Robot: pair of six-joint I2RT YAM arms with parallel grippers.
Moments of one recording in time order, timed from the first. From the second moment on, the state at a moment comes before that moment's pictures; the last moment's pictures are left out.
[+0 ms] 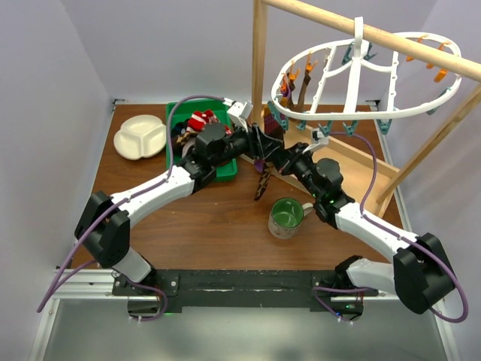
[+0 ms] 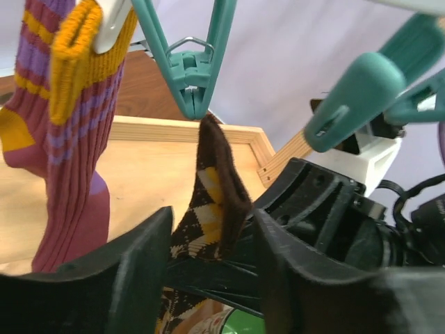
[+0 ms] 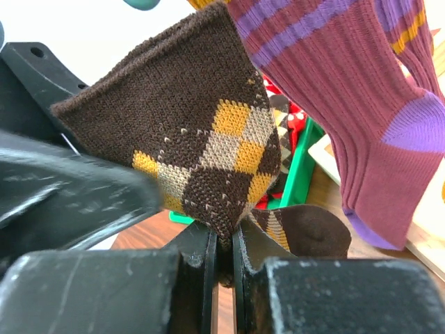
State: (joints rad) left arm -0.71 1.56 1.17 0.38 0.26 -0.49; right arm 0.52 1.18 0.60 0.62 -0.05 0.69
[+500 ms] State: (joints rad) left arm -0.72 1.50 1.08 0.43 0.08 -0.50; right arm 0.54 1.21 0.61 0.62 -0.05 0.69
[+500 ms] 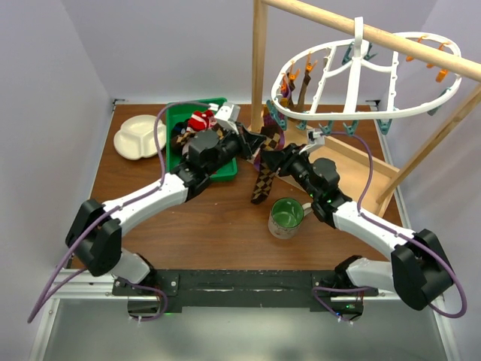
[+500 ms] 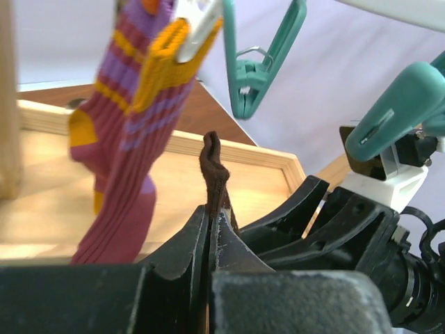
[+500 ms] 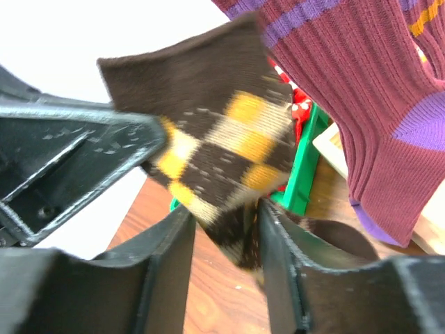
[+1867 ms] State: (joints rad) left arm -0.40 1.46 1.06 0.46 -0.13 -0.52; right arm 0.54 1.03 0.61 0.48 0.02 0.63
